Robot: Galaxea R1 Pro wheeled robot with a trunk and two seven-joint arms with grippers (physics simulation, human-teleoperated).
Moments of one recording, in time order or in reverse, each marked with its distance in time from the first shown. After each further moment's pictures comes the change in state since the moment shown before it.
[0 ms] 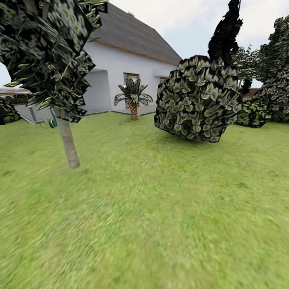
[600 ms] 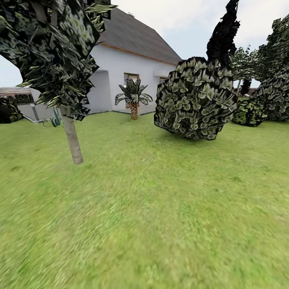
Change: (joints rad) left arm 0.000 0.000 -0.001 0.000 0.000 0.000 0.000; right arm 0.000 0.000 0.000 0.000 0.000 0.000 0.000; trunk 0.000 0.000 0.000
